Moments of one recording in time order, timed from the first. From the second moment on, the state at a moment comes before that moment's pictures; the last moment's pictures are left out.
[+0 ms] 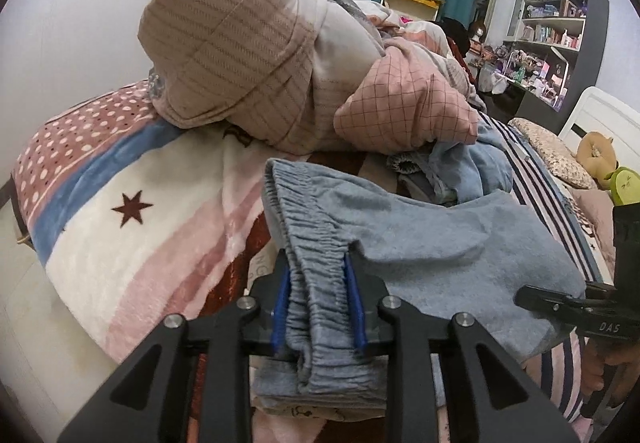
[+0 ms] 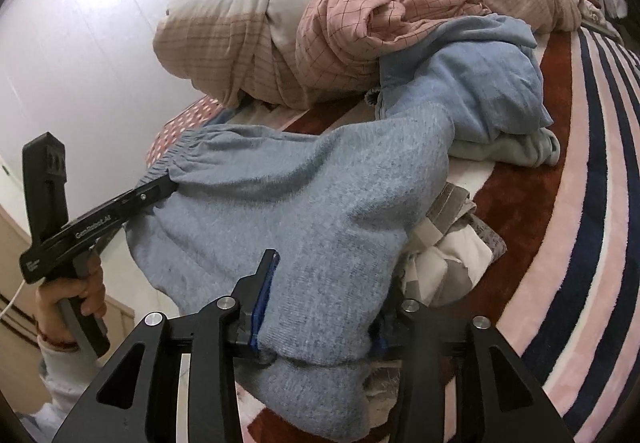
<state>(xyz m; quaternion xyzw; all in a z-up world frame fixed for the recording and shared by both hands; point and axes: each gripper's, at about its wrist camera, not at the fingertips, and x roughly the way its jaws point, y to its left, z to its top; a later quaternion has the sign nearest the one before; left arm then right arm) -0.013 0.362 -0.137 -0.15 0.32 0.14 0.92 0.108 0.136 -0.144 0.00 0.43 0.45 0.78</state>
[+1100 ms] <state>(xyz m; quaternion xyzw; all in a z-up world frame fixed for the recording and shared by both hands) -0.050 0.259 -0.074 -0.09 0.30 0.15 0.94 0.070 0.043 -0.099 0.01 0.39 0.44 0.81</state>
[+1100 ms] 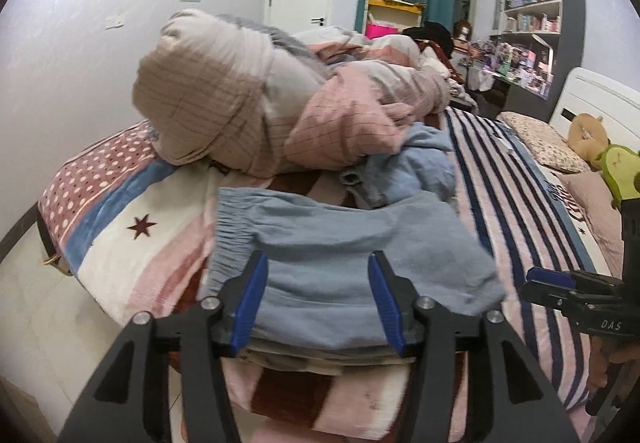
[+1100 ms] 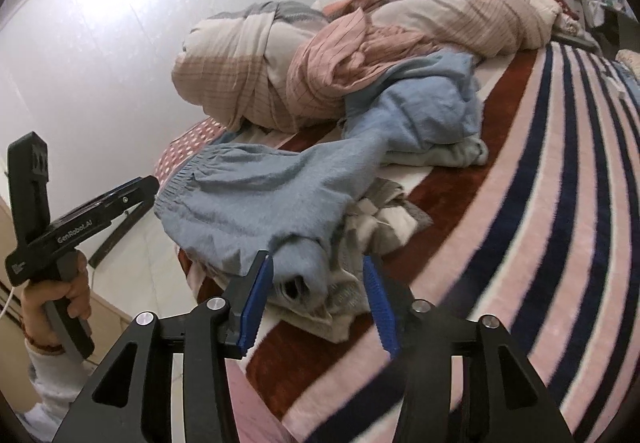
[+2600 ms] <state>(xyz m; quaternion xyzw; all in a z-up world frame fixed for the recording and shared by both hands) -0.038 0.002 -0.014 -0.02 0.15 -0.03 0.99 -0.024 -0.230 -0.036 -0.01 0.21 0.19 0.96</state>
